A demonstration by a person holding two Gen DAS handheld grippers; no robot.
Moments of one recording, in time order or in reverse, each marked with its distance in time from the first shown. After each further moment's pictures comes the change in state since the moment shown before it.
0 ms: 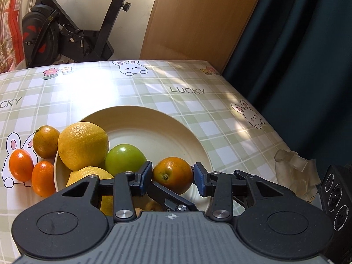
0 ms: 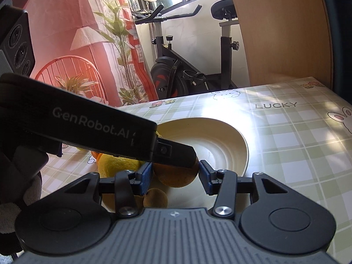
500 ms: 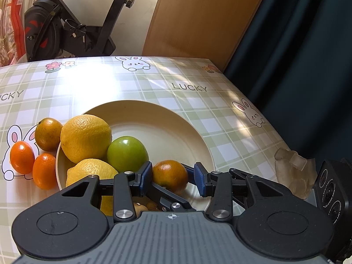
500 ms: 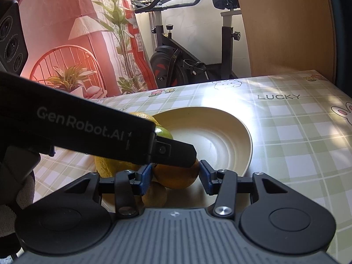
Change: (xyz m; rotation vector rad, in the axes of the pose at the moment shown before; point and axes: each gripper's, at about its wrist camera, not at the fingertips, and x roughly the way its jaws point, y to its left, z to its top) left arm 0.000 0.005 -0.003 -0.028 0.011 -0.009; right arm 0.010 0.001 0.001 -0.014 0.061 -0.004
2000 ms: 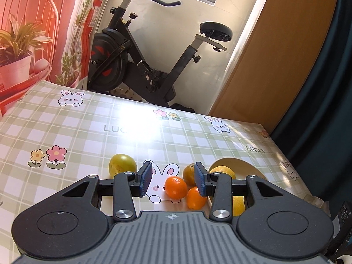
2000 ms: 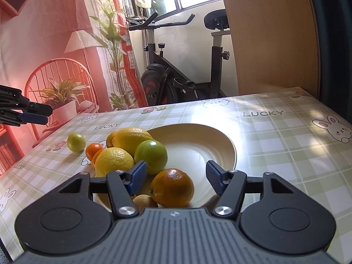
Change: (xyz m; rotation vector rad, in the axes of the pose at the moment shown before) left arm -0.142 0.147 0.001 -0.159 -0.253 0.162; right arm -0.025 0.011 -0.007 -0.012 -0.102 -0.072
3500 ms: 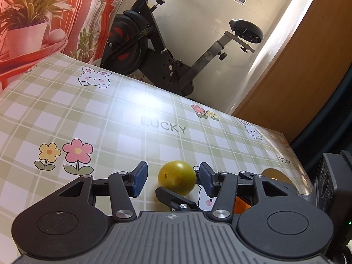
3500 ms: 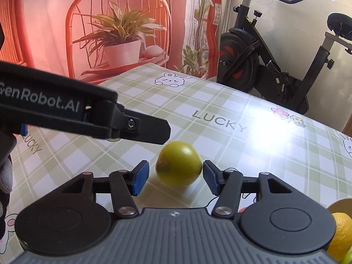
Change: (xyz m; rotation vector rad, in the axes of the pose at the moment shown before) left arm 0.060 0.089 0.001 -0.125 0.040 -0.010; right arm 0.201 0.216 0.035 -0.347 0.256 0.171
